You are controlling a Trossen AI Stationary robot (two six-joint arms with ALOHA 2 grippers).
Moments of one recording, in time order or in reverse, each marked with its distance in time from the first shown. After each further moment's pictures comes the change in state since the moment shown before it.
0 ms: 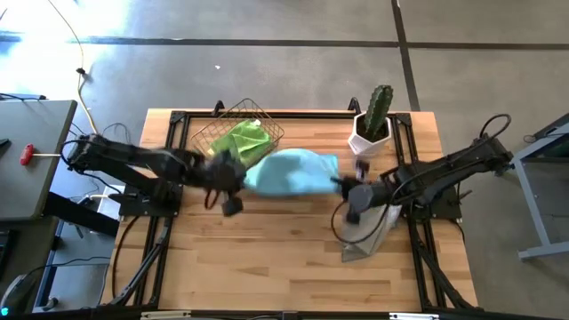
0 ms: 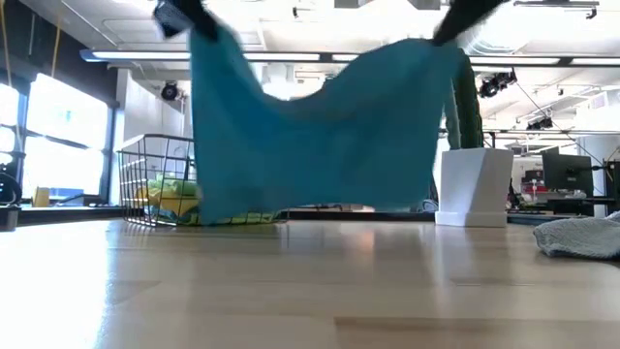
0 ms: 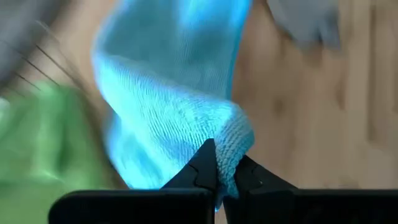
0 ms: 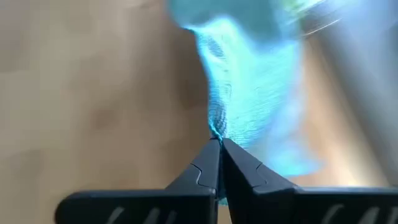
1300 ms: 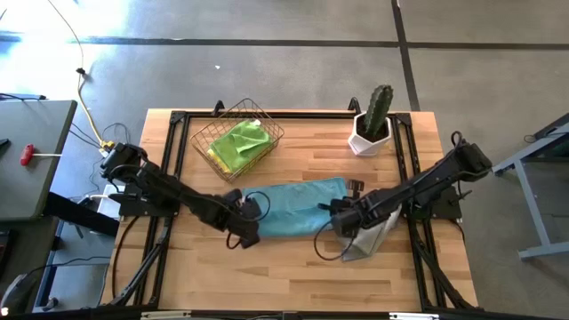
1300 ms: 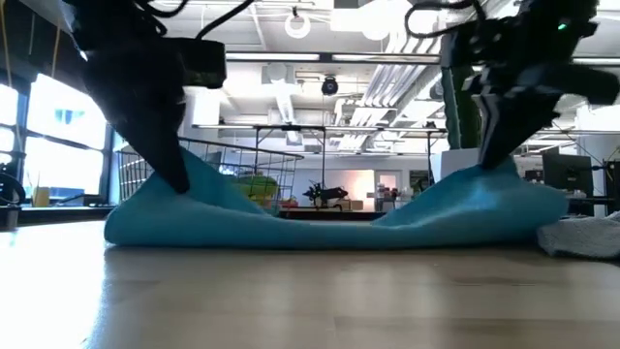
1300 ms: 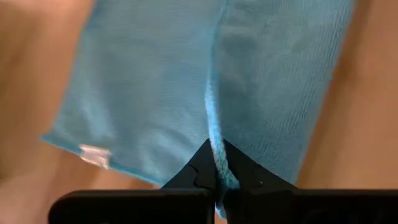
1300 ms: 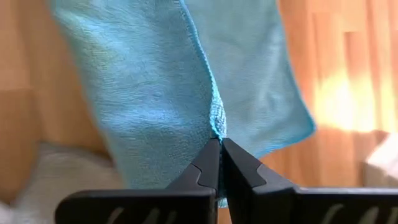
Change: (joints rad) left arm -0.232 0.409 -0.243 0.301 -0.088 -0.373; right arm 0.061 0.255 -0.204 0.022 -0.097 0.151
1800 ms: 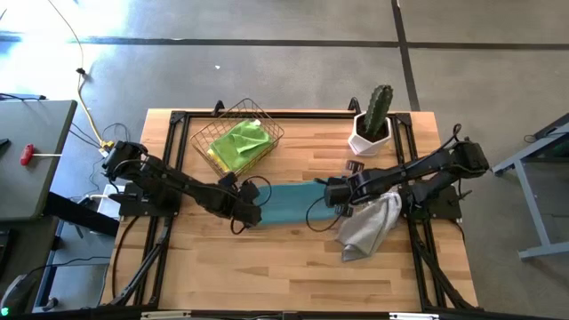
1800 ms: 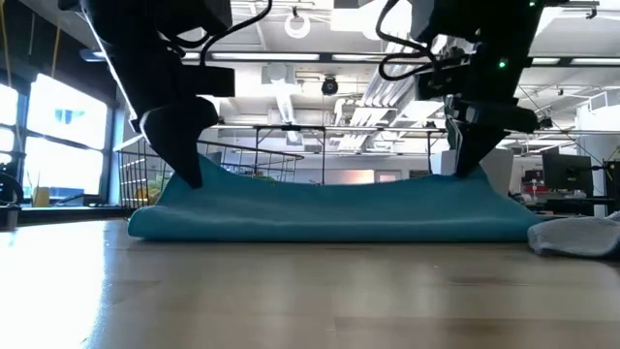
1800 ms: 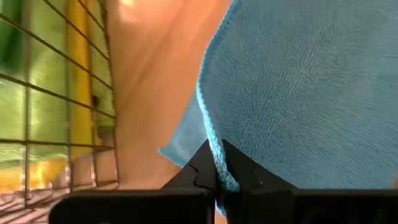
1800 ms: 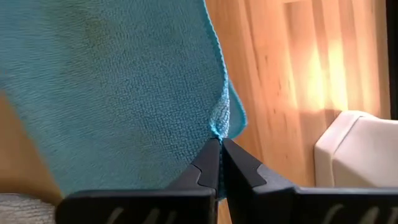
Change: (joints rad) left arm 0.129 0.000 0.001 -0.133 -0.192 0.001; right arm -0.242 0.004 -0.002 -0.033 0.014 -0.128
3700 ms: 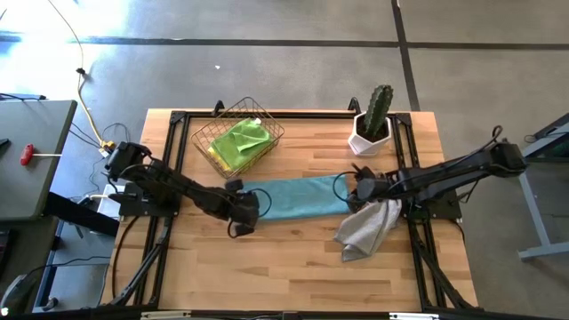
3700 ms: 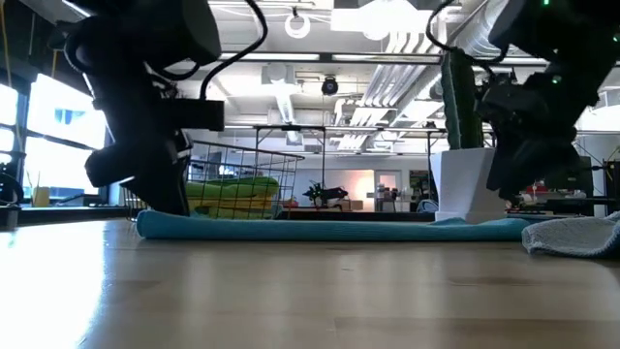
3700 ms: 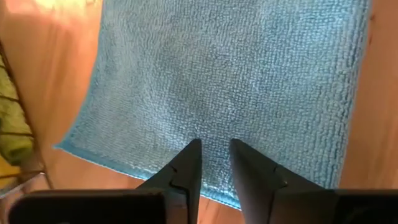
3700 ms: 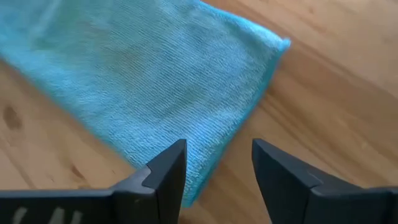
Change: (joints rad) left arm -0.004 0.027 -0.136 0.235 0.149 0.299; right arm -0.033 -0.483 -0.505 0.421 -0.176 0.632
